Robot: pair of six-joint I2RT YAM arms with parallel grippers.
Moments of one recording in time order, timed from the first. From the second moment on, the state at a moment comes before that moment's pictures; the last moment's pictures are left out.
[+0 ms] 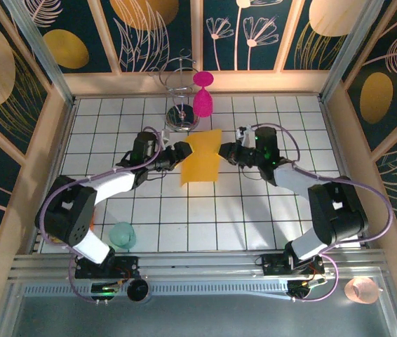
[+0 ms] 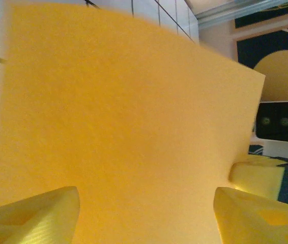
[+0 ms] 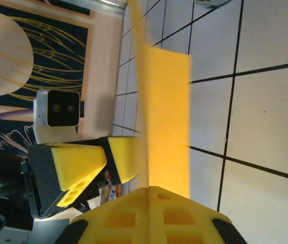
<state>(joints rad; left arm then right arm) -0.45 1.58 0.80 0.30 0.51 -1.00 0.36 1.52 0.79 0.29 -0.73 0.92</state>
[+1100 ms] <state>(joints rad) -0.42 1.48 0.65 0.20 0.41 -0.89 0.47 1.82 0.95 0.25 -0.68 1.03</state>
